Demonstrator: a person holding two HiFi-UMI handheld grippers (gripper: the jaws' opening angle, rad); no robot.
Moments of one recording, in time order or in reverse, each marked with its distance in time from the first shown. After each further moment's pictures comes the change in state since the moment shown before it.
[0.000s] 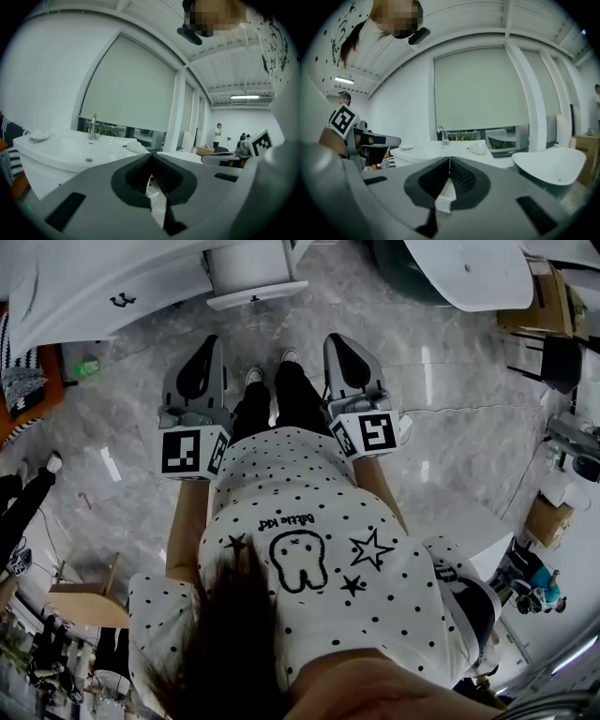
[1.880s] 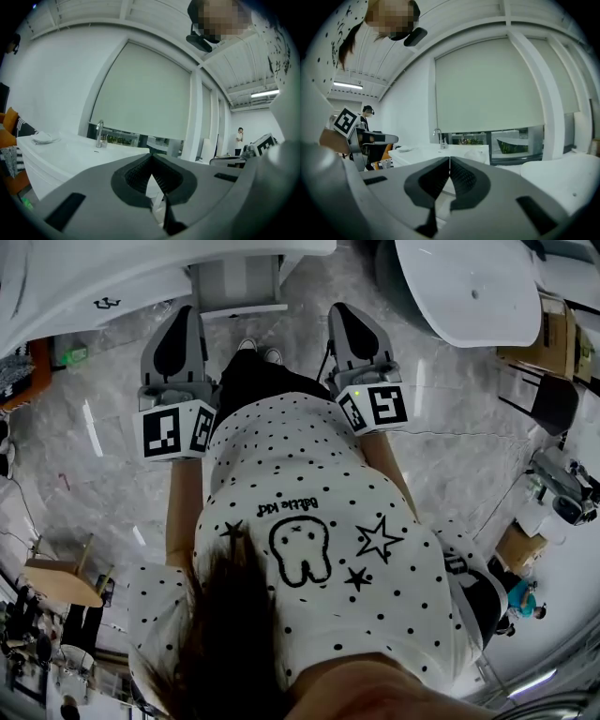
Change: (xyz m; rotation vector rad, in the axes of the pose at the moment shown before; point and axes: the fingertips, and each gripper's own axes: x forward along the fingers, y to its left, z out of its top) left arm 0.125 0.021 0.029 -0.038 -0.096 0.220; right arm 0.108 -0.125 0.028 -0.031 -0.008 0.158
